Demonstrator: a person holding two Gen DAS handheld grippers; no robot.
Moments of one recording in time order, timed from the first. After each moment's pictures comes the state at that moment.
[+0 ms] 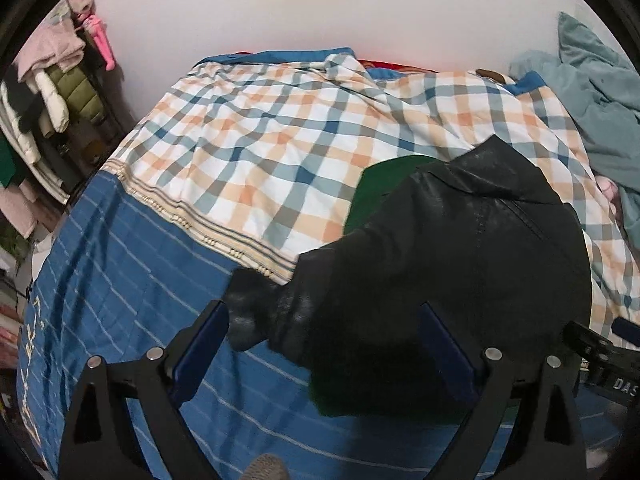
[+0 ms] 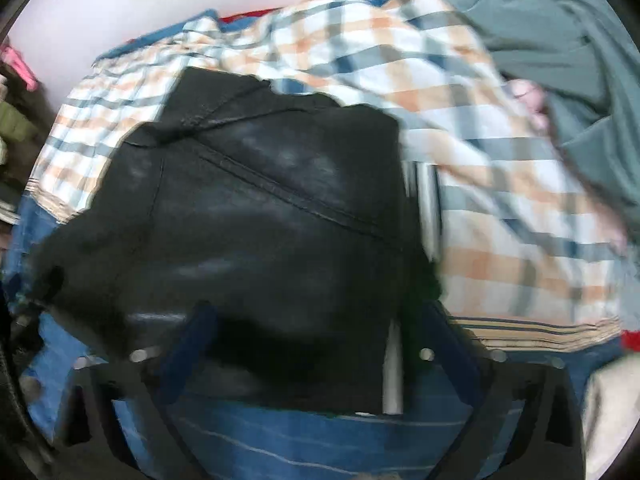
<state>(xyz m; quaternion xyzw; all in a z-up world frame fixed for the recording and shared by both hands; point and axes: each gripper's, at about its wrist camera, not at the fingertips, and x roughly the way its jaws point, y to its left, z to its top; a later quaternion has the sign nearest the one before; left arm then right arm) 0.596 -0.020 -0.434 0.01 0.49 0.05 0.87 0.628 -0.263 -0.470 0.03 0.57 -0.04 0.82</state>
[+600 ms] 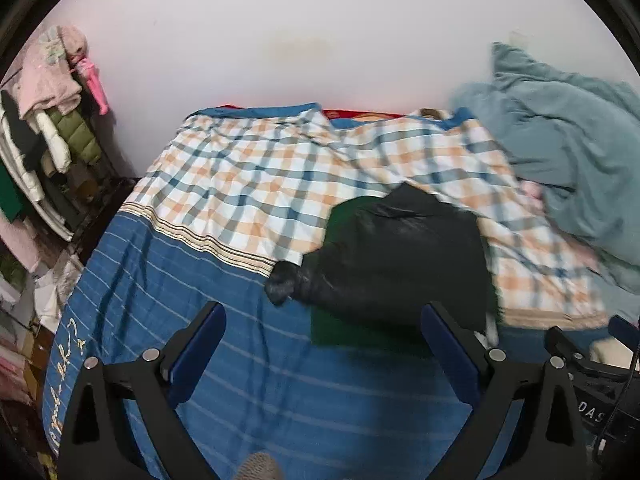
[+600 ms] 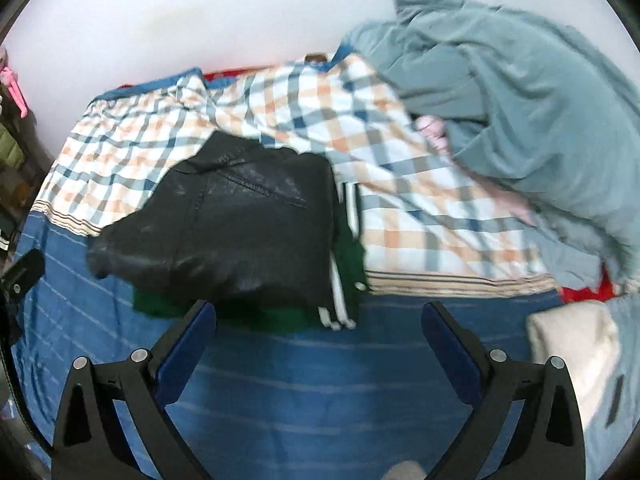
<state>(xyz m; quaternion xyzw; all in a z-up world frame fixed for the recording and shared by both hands) 0.470 -0.028 -0.278 0.03 0.44 -0.03 0.89 0.475 -0.249 -0.322 0.02 0.50 -0.12 0.86</state>
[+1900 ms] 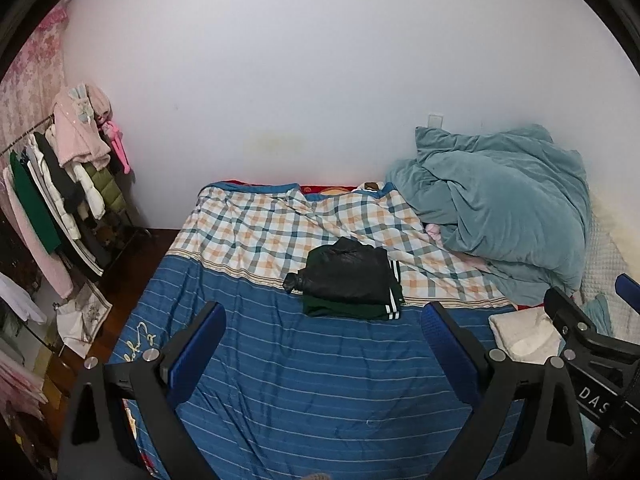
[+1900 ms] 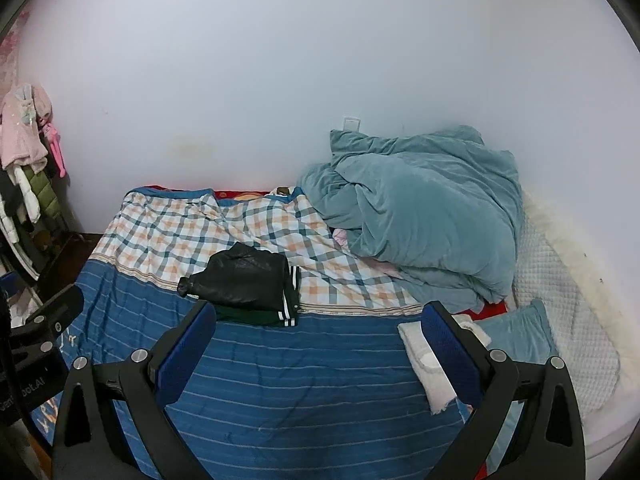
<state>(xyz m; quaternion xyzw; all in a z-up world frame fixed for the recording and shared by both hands) 0.186 -0.005 -0.003 0.04 0.35 -0.07 0.93 0.083 -0.203 0.069 -0.02 0.33 -0.16 0.93</state>
